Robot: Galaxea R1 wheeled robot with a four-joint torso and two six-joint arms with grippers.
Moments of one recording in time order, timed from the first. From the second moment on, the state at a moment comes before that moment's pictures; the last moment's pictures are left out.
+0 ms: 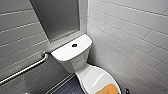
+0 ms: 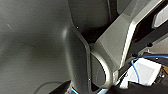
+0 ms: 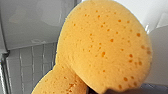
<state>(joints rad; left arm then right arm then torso) 1.40 2.88 -2.49 -0.84 0.35 1.07 -0.76 2.24 -1.30 0.33 0.12 0.23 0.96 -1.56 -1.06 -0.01</state>
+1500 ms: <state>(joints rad) 1.39 2.86 -2.50 -0.84 0.35 1.07 -0.41 2.98 -2.27 0.24 -0.39 0.23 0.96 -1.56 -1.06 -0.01</state>
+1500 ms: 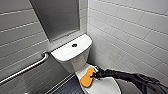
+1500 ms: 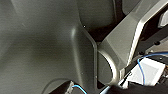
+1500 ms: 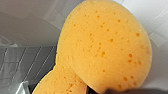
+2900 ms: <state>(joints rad) 1.40 2.87 -2.51 -0.84 0.35 1.07 -0.60 2.80 -2.11 0.17 -0.30 0.24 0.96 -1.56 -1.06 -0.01</state>
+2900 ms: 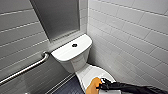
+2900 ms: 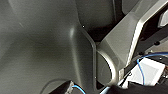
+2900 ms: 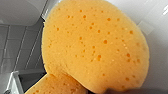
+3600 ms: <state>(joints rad) 1.39 2.88 -2.51 -0.84 0.35 1.07 -0.76 2.49 -1.83 0.17 -0.20 0.26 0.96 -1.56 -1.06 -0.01</state>
